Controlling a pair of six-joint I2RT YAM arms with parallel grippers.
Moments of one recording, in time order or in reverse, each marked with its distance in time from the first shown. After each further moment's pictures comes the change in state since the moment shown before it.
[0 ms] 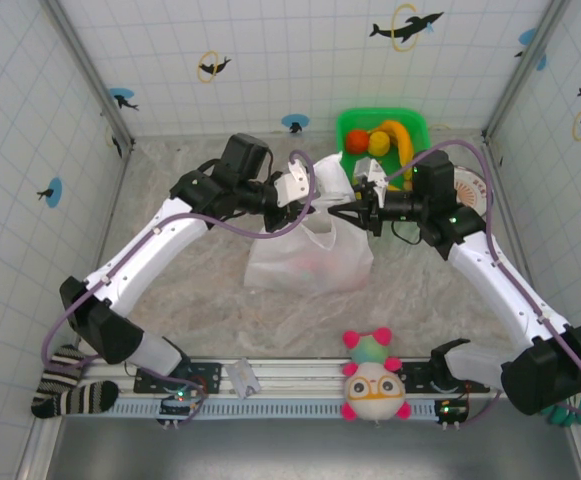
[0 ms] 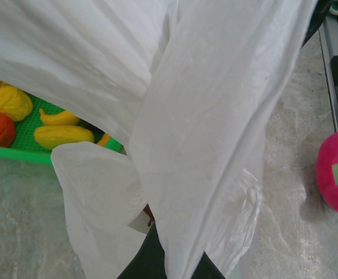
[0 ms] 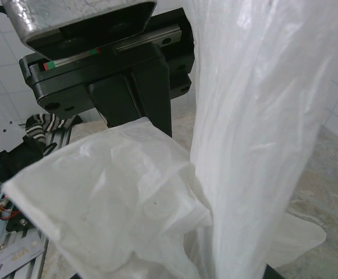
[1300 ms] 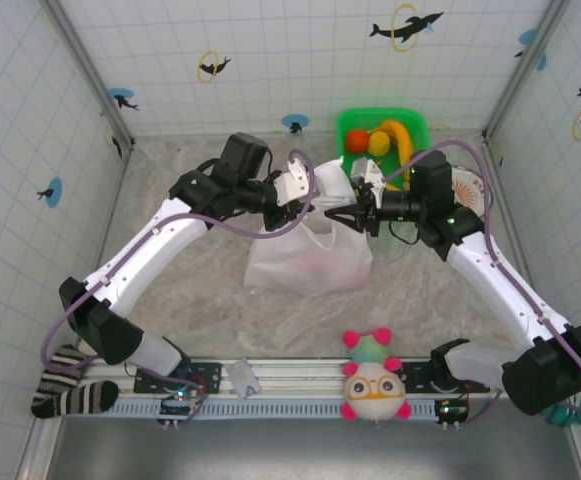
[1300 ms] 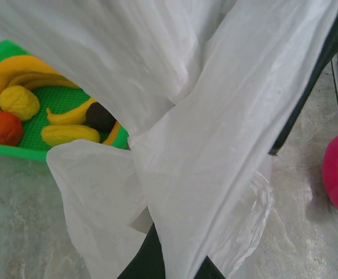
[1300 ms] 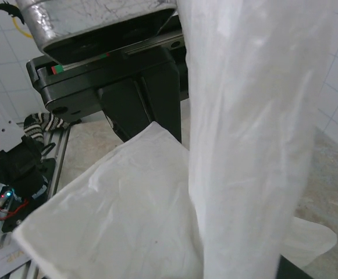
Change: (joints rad) left arm 0.000 -0.002 0.008 0.001 -0.017 0.000; right arm 0.025 0.000 0.005 0.014 0.019 -0.004
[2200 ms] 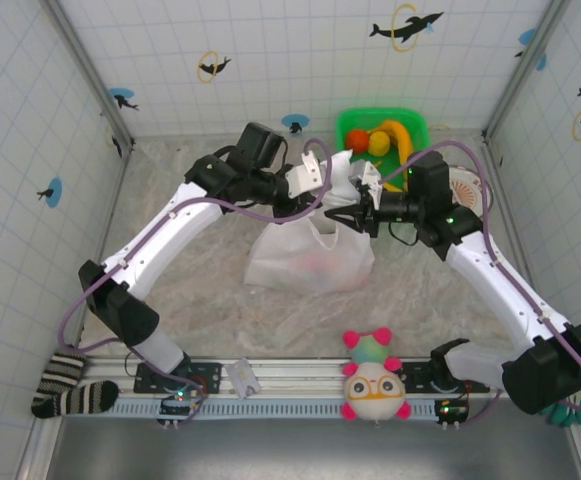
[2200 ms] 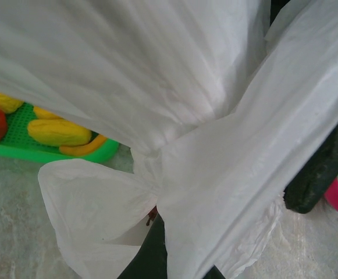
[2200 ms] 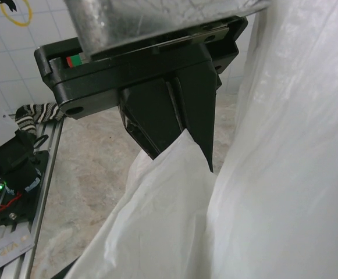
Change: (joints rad) left arm -0.020 0.132 0.168 -0.116 -0.012 0.000; right arm 0.008 0.004 0.006 -0.040 0.039 -0.035
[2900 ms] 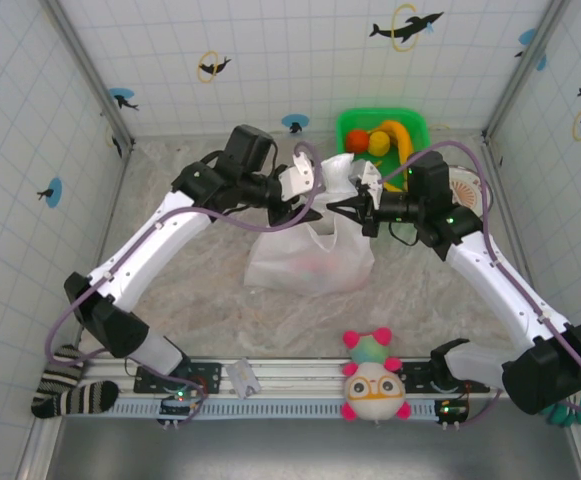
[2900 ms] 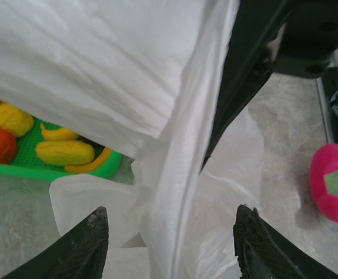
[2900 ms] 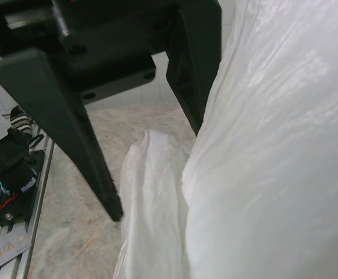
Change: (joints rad) left arm 0.011 -0.101 -0.077 0.072 0.060 0.001; right arm 0.000 -0.001 0.000 -0.003 0.015 0.002
